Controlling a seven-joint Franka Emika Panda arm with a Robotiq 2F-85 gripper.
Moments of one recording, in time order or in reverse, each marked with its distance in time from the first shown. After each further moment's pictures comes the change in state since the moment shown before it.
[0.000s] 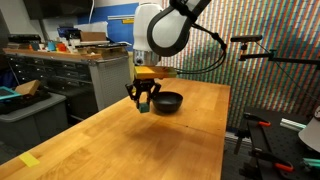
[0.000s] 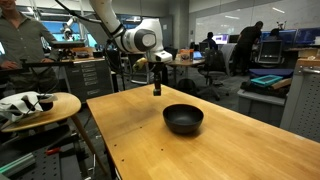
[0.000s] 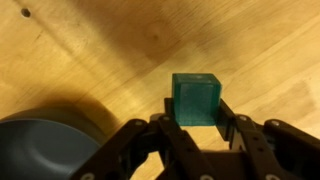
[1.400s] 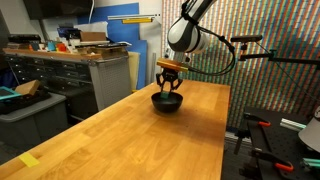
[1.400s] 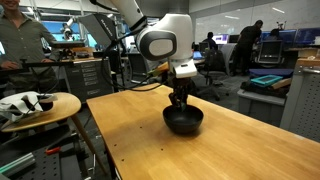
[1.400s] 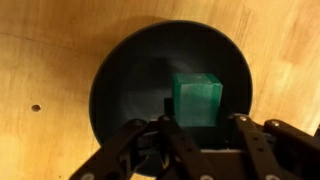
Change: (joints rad) arm -0.258 -0.059 -0.049 -0.171 0.332 0.142 0.049
